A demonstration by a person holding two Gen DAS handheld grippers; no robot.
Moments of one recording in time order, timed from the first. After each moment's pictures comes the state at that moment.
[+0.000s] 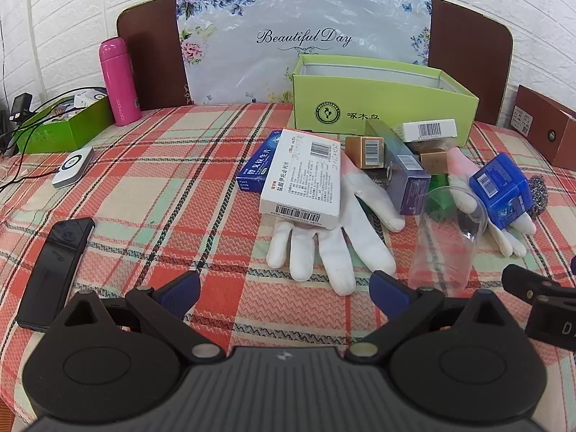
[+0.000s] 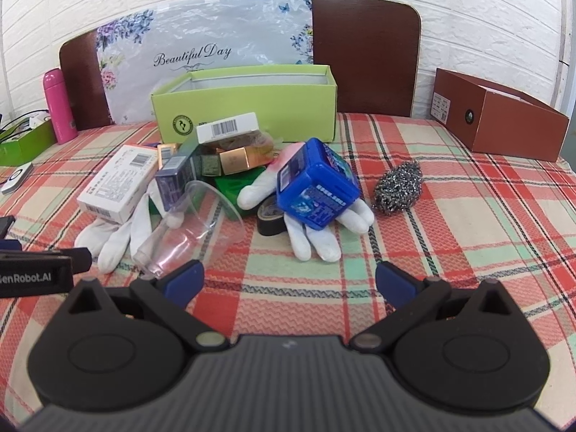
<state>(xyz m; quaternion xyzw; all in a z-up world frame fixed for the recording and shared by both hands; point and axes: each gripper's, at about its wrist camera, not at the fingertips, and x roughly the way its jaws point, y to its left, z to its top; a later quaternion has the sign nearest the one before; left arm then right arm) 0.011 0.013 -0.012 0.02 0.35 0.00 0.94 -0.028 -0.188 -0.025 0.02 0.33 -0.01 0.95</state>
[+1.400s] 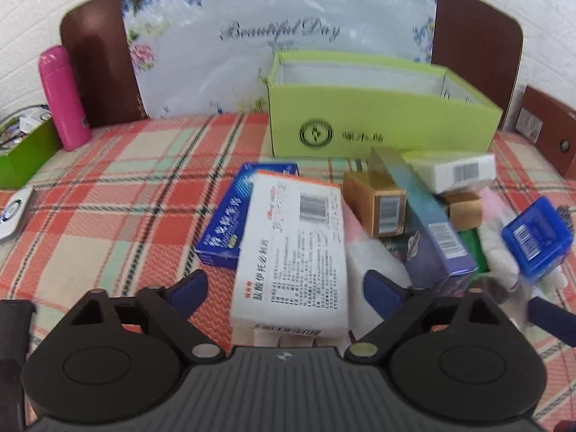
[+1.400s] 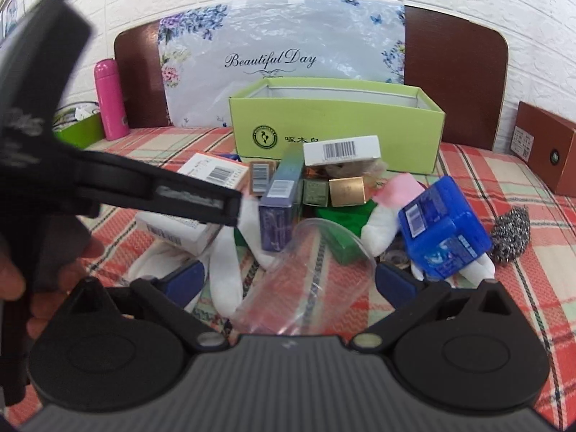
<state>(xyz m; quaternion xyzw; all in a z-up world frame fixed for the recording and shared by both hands) 0.118 0.014 -0.024 0.03 0.37 -0.05 0.93 0.022 -0.117 -0.040 -0.02 0.30 0.07 0.95</state>
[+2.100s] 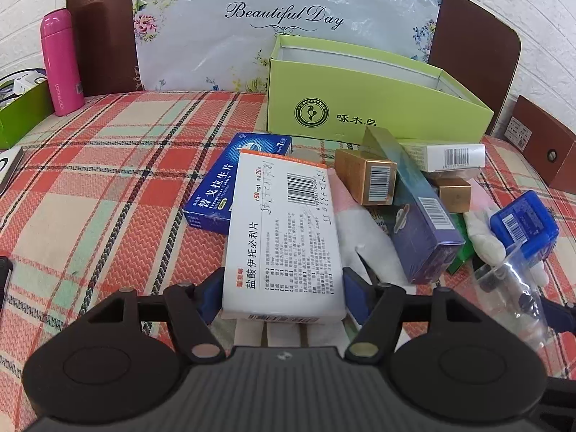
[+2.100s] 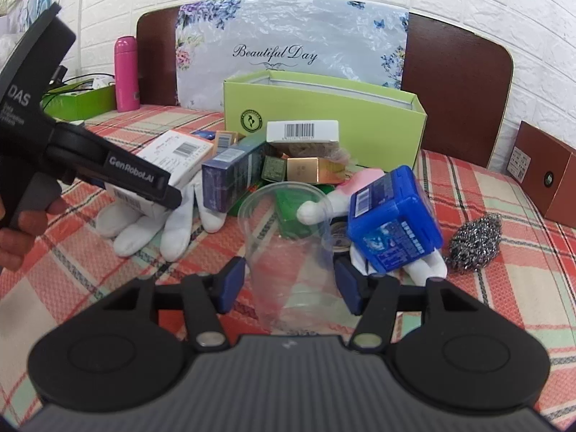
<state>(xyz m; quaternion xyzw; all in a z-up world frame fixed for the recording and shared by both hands) 0.102 0.026 -0.034 -0.03 0.37 -0.06 0.93 0.004 -0.172 -0.051 -0.07 0.29 0.11 0.95</state>
